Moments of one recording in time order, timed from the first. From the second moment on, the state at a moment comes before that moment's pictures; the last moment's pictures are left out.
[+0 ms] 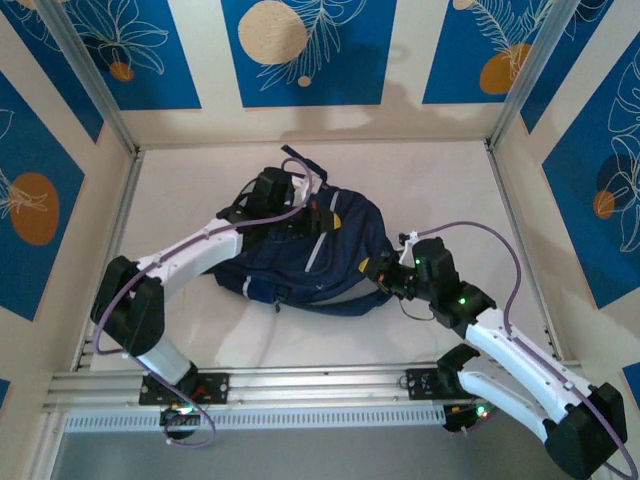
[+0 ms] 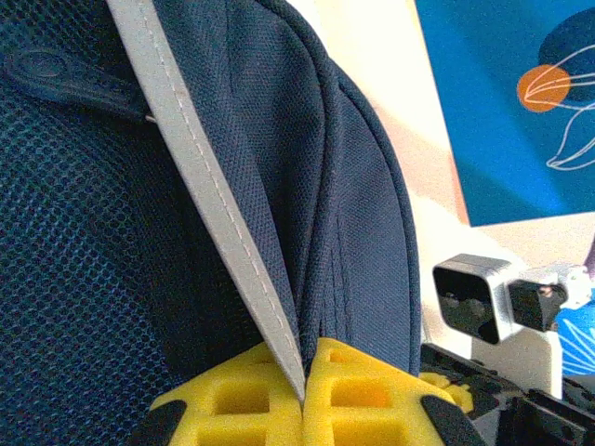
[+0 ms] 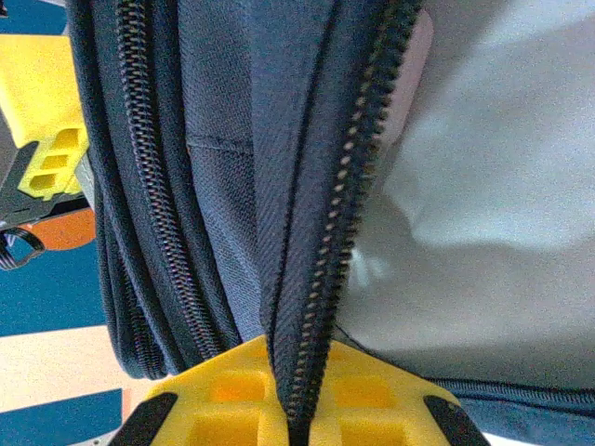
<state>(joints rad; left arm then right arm) -0.62 1.60 1.21 -0.17 0.61 -0.75 0.55 0.78 0.51 -0.25 -0.33 1.07</state>
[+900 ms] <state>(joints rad) -0.54 1.54 1.21 -0.12 0.69 -0.89 0.45 0.75 0.29 0.21 -0.31 0.43</state>
